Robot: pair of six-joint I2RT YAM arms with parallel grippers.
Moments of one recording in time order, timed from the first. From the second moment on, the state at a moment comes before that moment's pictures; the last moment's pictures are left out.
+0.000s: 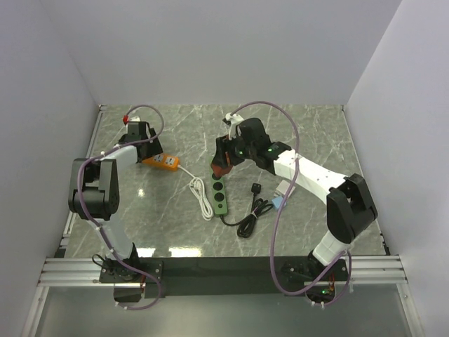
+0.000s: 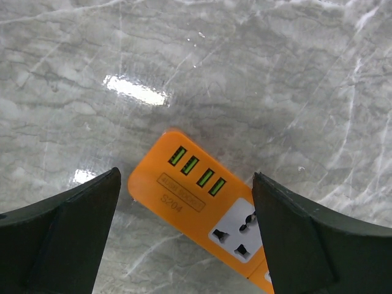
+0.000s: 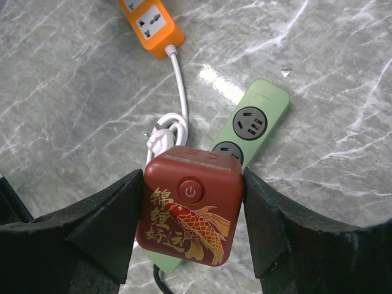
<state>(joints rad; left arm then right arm) -0.04 1.82 1.10 -0.10 -0.21 -0.38 0.63 1.65 1.24 -0.19 -0.26 0.22</state>
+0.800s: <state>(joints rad) -0.26 1.70 0.95 -0.06 -0.13 -0.41 0.68 1.58 1.20 -0.16 -0.24 0.25</state>
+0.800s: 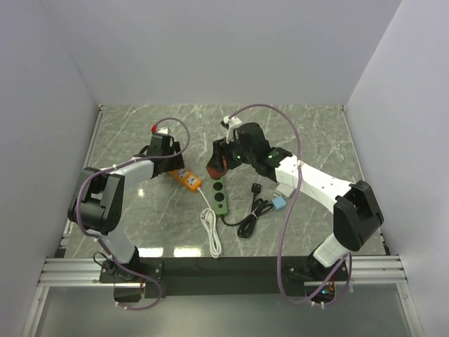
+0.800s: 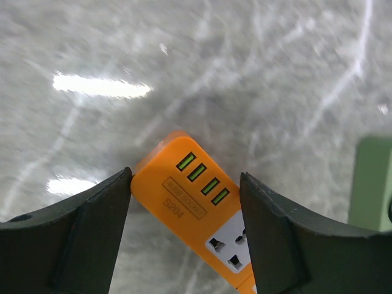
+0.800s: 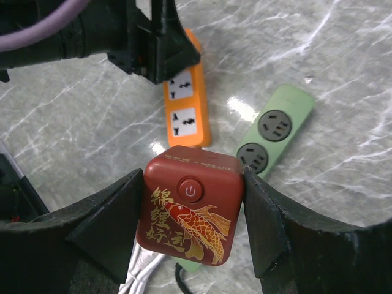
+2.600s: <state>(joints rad) -0.32 1.55 0.78 -0.03 -0.12 -0.43 1.10 1.47 0.84 -0.19 0.05 0.62</state>
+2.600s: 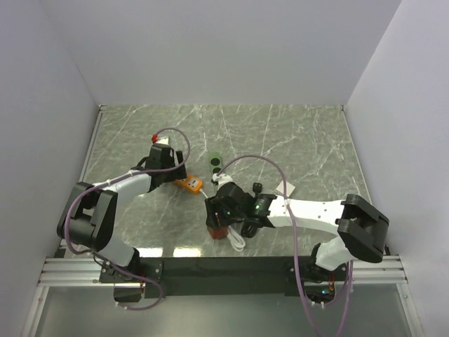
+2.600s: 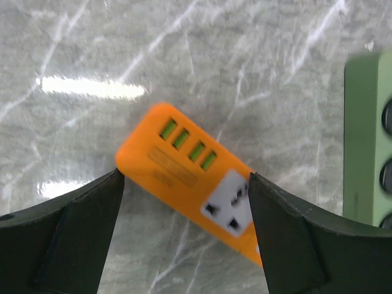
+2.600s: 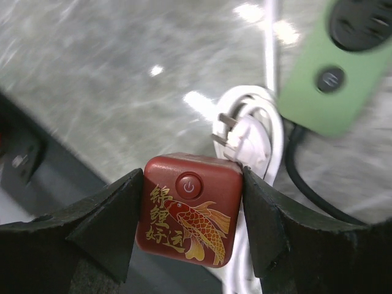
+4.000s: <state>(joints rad) -0.50 1.13 0.61 0.18 -0.21 -0.51 0.79 1.47 1.03 -0.06 0.34 0.39</state>
